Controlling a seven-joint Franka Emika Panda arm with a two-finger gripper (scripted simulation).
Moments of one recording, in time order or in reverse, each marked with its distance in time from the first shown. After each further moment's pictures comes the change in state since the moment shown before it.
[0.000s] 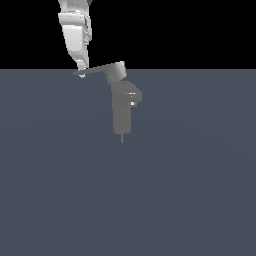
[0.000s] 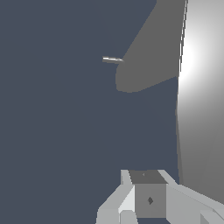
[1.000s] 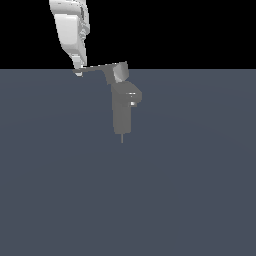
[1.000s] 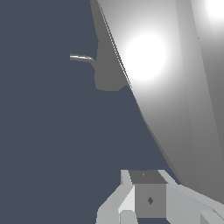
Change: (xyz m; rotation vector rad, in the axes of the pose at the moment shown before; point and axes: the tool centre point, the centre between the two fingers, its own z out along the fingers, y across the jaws) arm -0.003 0.049 0.001 0.004 -0.001 -0.001
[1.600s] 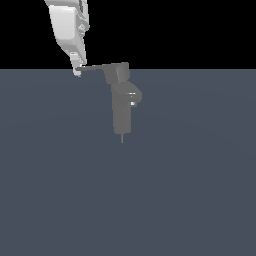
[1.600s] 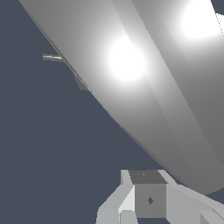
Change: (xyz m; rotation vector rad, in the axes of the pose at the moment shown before) arm 0.002 0.035 0.003 -0.008 0.000 0.005
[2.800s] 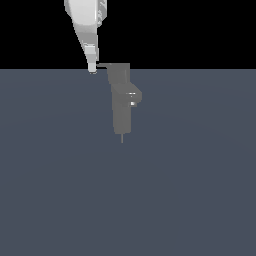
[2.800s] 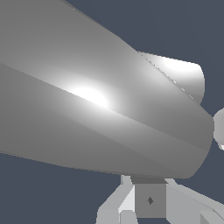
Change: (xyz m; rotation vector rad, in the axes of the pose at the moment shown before) arm 0.045 0.062 0.001 -0.003 0.000 -0.014
